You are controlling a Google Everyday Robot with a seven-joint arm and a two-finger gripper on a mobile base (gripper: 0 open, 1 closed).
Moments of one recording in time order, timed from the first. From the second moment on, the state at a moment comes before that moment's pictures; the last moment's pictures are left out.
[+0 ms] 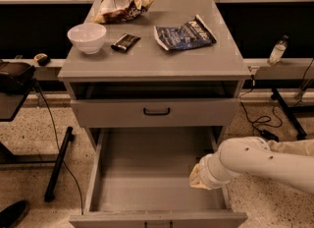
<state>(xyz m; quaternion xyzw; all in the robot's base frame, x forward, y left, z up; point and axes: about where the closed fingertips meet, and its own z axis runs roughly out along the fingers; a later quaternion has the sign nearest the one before) 0.458 -0.138 0.517 -0.71 0.67 0.06 0.18</state>
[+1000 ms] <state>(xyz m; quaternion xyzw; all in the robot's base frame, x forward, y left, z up) 0.458 -0.138 0.517 -0.71 0.67 0.06 0.18</state>
